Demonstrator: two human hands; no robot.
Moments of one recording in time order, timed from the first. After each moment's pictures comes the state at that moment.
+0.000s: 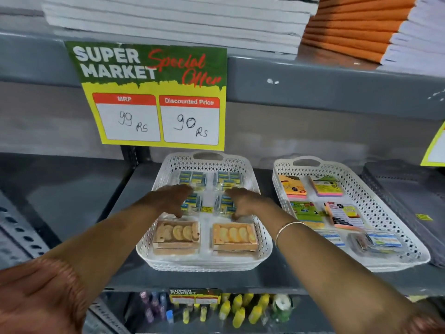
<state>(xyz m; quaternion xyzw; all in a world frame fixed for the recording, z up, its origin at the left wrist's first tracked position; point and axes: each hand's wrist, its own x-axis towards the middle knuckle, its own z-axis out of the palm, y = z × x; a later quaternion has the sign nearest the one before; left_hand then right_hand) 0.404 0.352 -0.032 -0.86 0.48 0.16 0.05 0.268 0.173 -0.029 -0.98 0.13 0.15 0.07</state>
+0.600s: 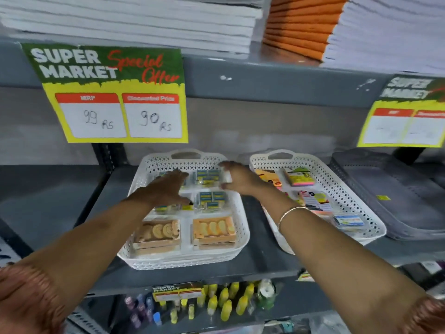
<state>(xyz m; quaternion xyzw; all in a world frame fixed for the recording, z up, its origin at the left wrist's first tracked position) 0.373 0.331 -0.001 -0.86 0.49 0.09 -0.07 0.234 0.155 0.023 -0.97 0.16 -0.03 0.17</state>
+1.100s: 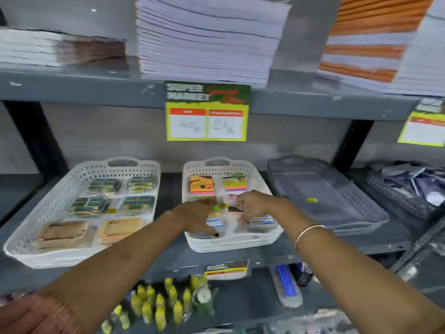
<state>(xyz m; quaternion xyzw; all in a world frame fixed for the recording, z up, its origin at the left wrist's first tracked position) 0.140 0.170 0.009 -0.80 0.59 0.13 0.00 0.027 0.003 0.028 -0.97 0.19 0.15 0.11</state>
